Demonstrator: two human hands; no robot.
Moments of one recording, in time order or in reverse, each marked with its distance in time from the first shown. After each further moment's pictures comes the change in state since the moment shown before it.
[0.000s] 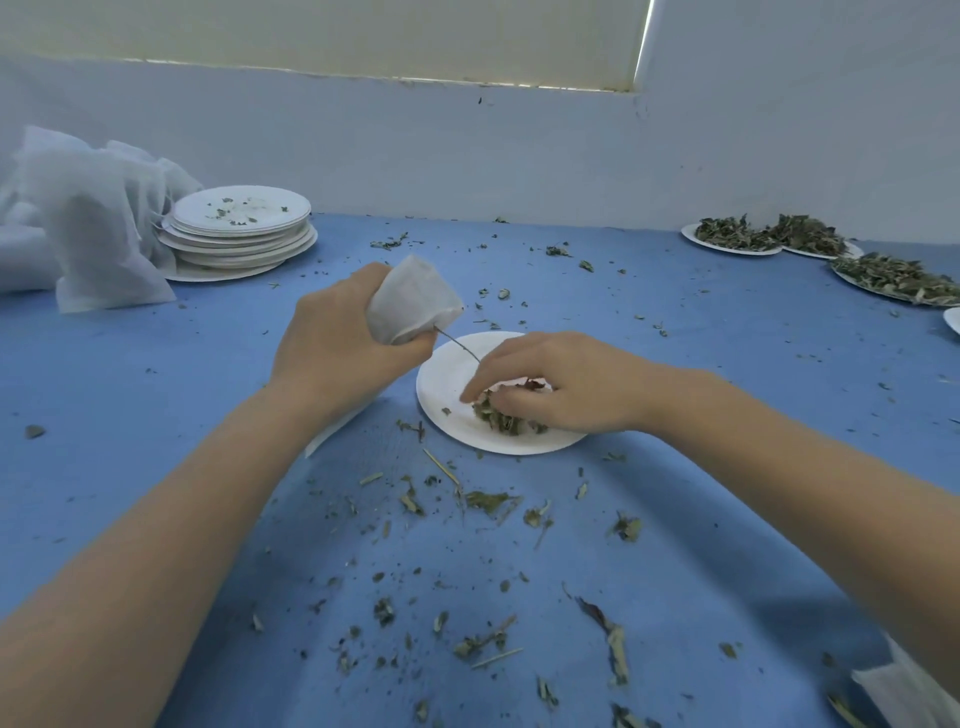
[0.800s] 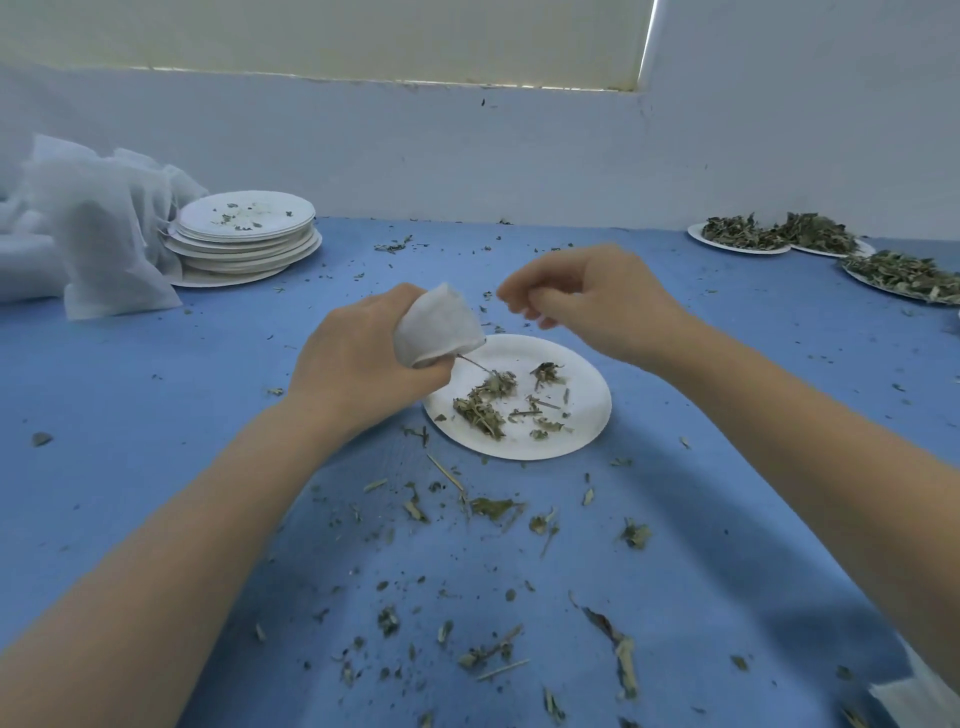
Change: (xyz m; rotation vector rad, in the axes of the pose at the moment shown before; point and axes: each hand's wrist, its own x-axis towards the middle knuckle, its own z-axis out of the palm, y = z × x) left_hand -0.006 0.011 0.004 0.068 -0.097 0.073; right_hand 0.011 0.003 -0.031 0.370 0.488 0.172
